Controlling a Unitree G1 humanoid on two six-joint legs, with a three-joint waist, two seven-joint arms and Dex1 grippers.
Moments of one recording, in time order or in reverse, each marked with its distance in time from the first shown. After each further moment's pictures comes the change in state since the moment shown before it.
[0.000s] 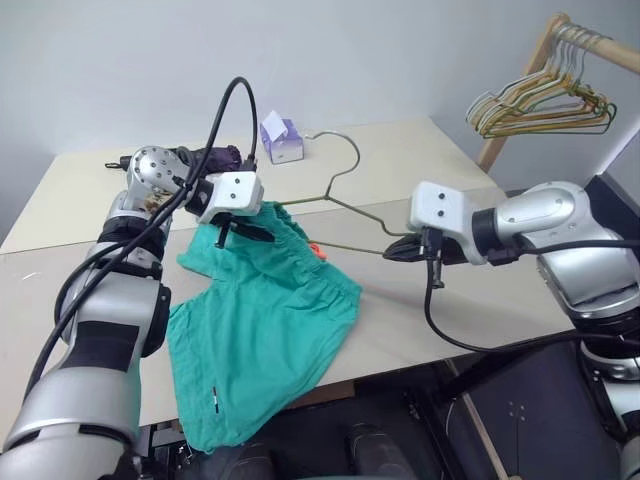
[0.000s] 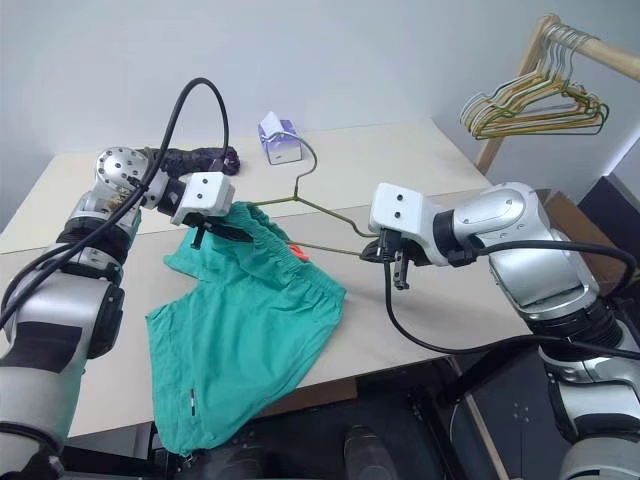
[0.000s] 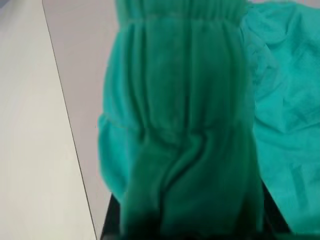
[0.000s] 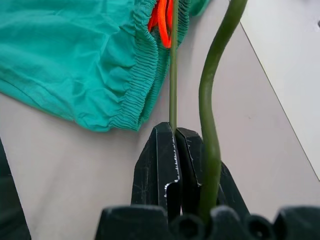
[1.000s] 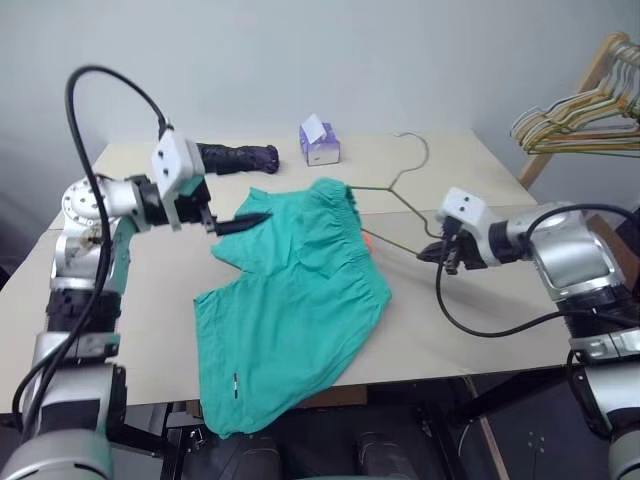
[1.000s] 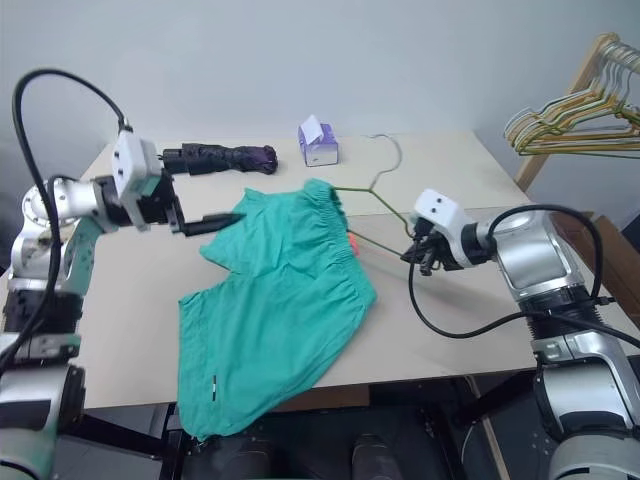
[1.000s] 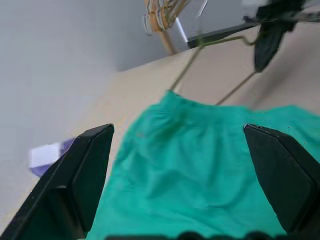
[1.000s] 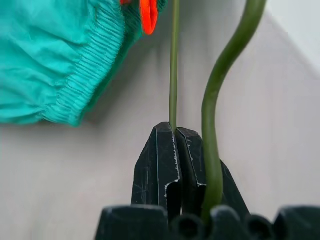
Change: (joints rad) left arm 0.370 0.133 0.220 -0.758 -0.379 0.513 0.322; right arm 0.014 0.062 -0.014 0.342 -0.132 -0.092 -0.060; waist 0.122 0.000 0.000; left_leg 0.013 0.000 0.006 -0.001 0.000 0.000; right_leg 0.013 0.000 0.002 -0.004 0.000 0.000
